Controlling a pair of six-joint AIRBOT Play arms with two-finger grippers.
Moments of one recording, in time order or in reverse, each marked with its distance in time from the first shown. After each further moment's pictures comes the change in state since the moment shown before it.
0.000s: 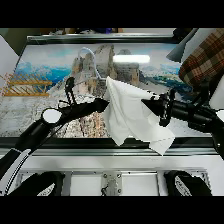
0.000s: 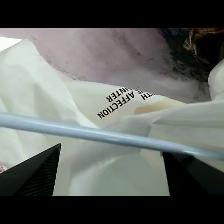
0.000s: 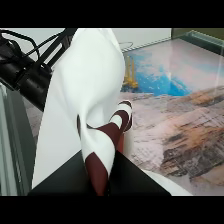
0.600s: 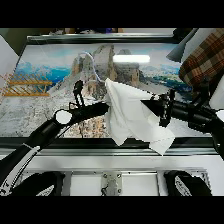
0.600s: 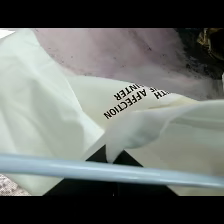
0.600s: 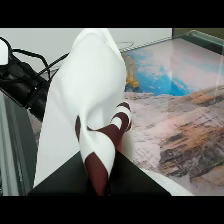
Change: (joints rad) left arm -0.084 -0.077 0.002 0.006 0.099 -0.018; right arm 0.000 0.000 0.000 0.000 0.005 0.000
